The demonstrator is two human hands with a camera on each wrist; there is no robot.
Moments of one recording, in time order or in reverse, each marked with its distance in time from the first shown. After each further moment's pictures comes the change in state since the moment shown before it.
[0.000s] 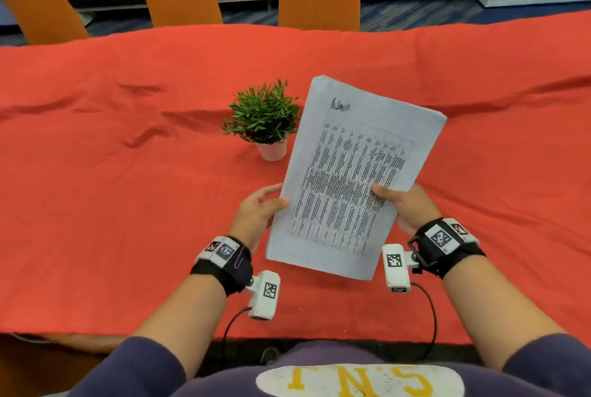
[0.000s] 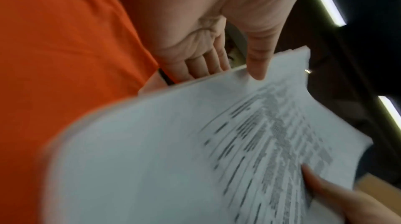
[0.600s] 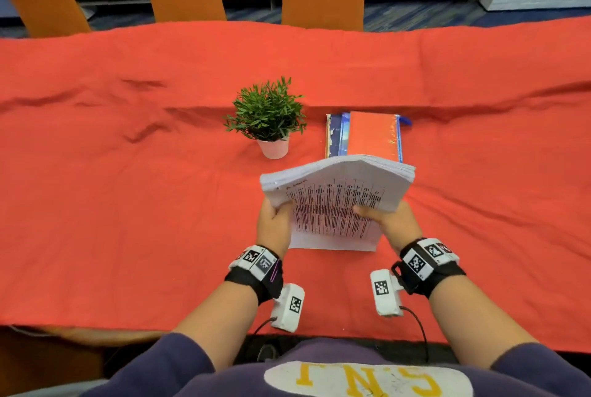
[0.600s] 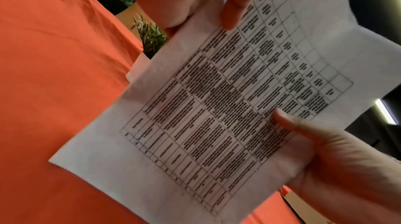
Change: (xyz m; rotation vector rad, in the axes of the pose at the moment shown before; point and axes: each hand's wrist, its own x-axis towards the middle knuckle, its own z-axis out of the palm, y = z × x) left_hand -0.010 -0.026 0.037 0.067 0.236 0.237; right_hand -0.020 0.030 0.013 -0.293 0.032 -0.076
